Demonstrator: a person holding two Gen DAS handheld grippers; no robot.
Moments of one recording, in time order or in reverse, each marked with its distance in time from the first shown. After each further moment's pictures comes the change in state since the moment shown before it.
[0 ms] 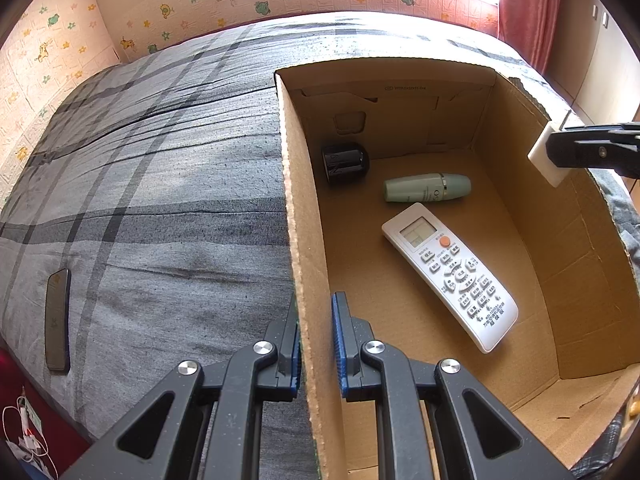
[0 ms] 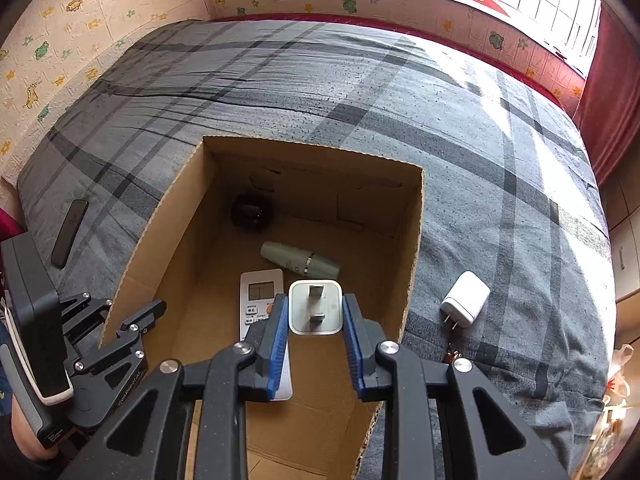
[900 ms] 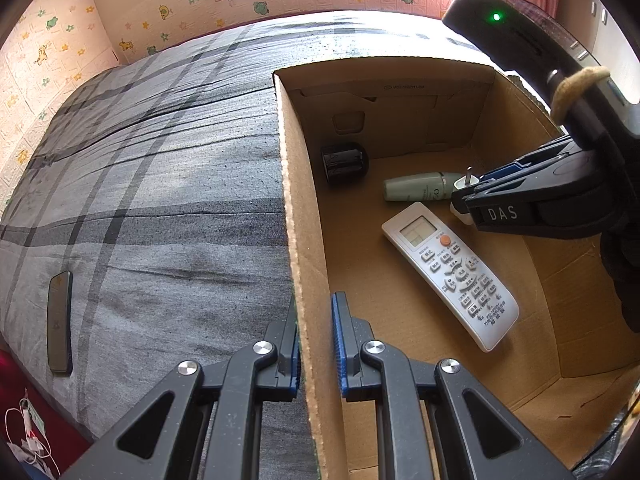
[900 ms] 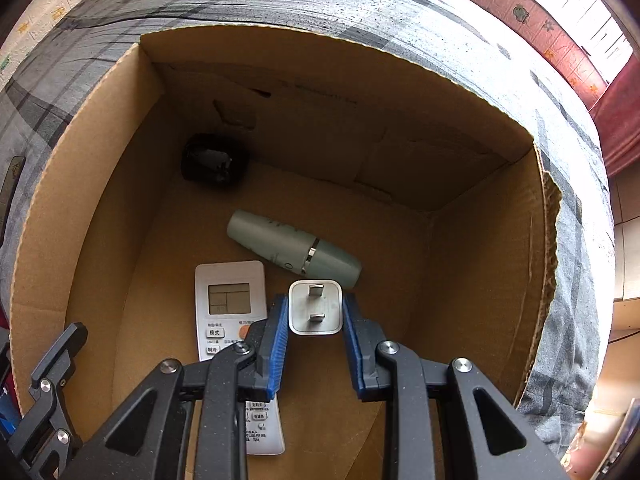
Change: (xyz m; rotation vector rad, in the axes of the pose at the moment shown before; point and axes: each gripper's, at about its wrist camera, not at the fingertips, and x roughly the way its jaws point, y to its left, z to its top) left arm -0.001 0.000 0.001 0.004 0.000 0.001; right arm 0.112 0.023 0.020 -0.059 0.237 -0.126
